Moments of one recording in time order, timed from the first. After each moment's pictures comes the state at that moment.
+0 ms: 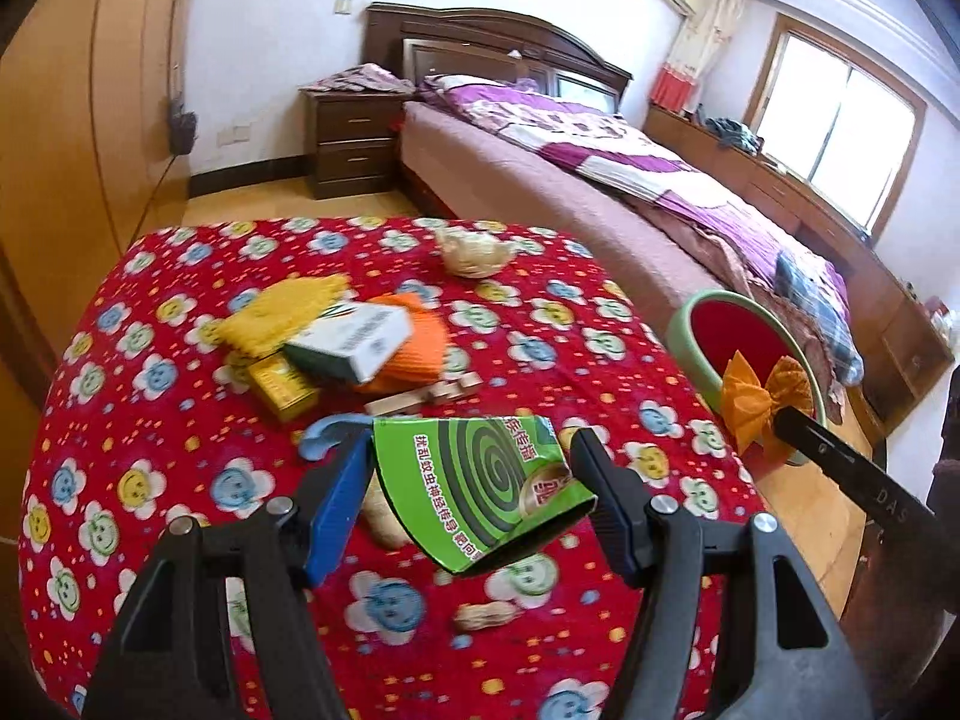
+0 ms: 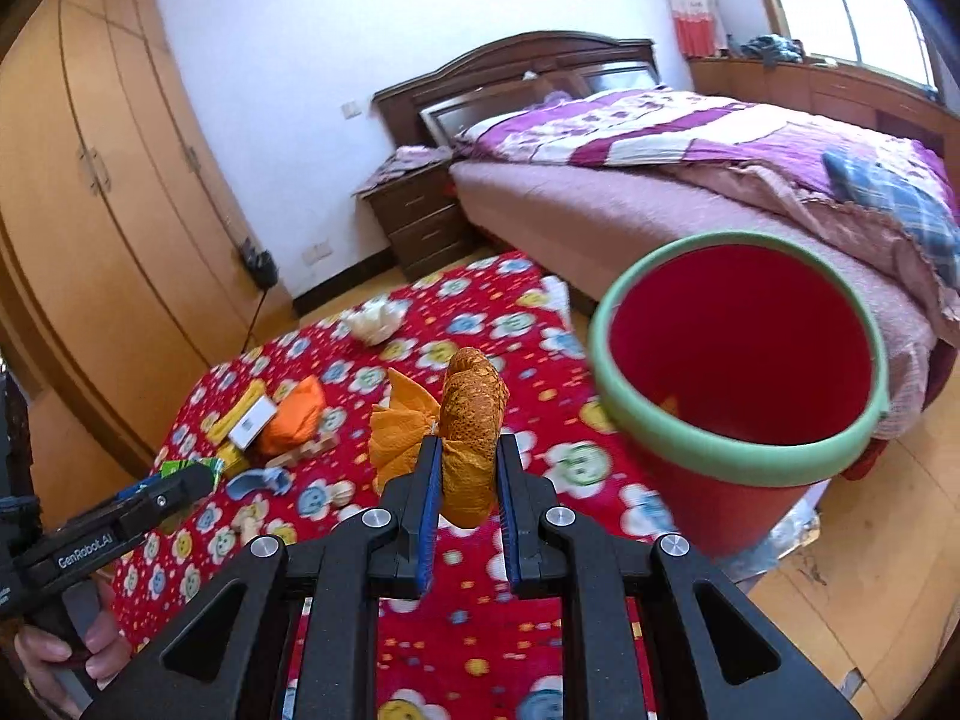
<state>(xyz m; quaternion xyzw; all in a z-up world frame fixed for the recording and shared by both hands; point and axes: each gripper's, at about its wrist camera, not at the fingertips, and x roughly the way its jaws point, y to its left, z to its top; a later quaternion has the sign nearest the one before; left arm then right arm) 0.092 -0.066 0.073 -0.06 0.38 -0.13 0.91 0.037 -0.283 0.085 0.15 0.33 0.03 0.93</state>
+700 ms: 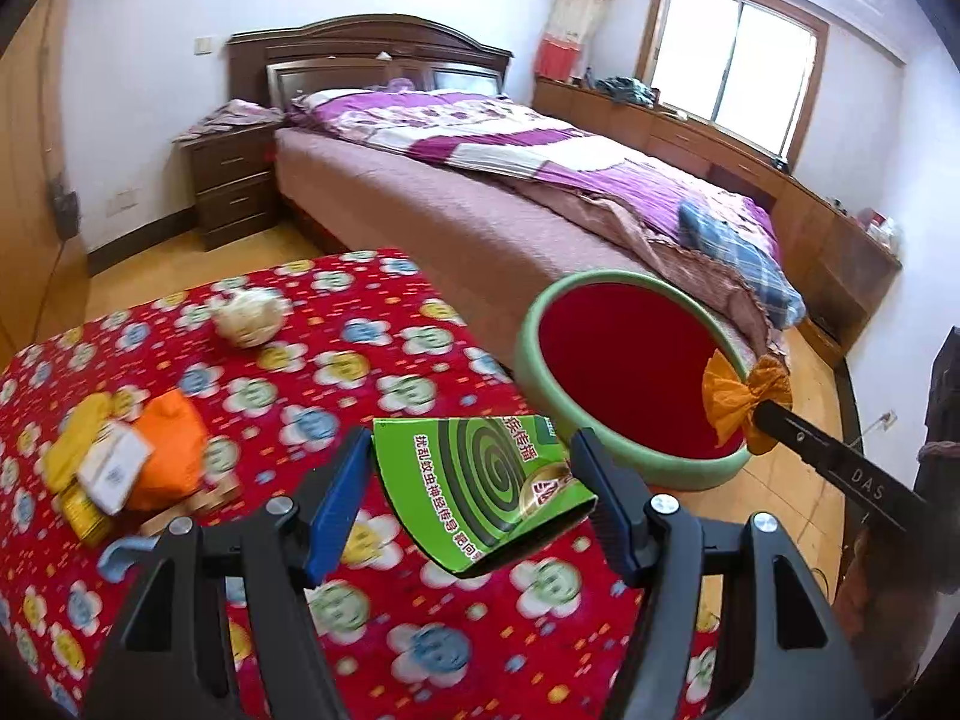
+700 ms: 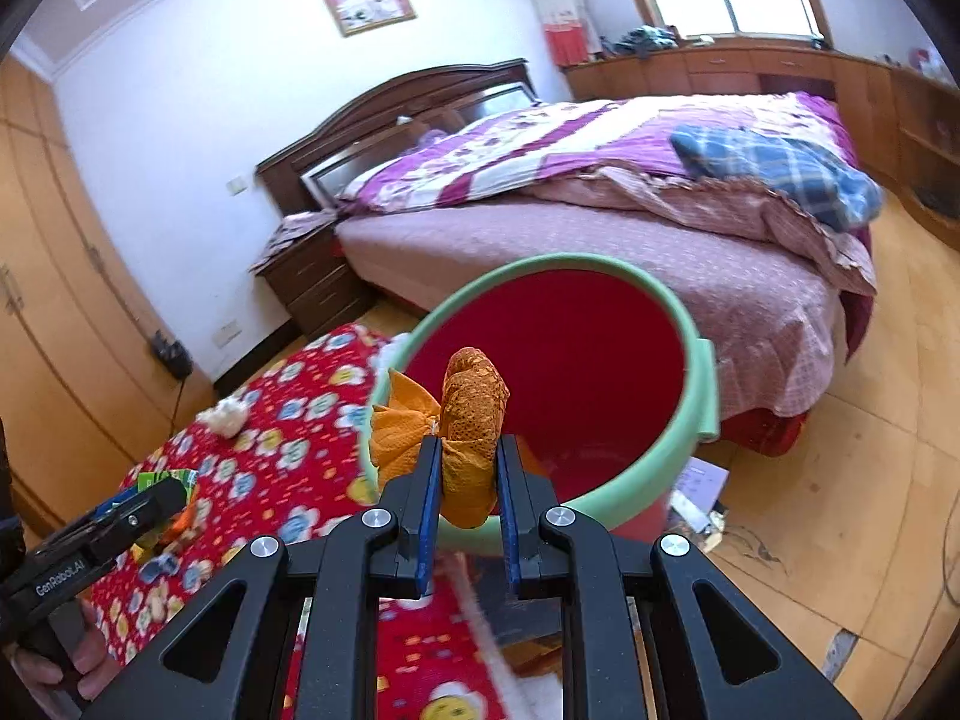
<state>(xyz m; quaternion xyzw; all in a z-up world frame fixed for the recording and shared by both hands) 0.127 -0.205 0.081 0.01 0.36 -0.25 0.90 0.021 -0.409 0.074 0.21 0.30 -0.09 0.93</state>
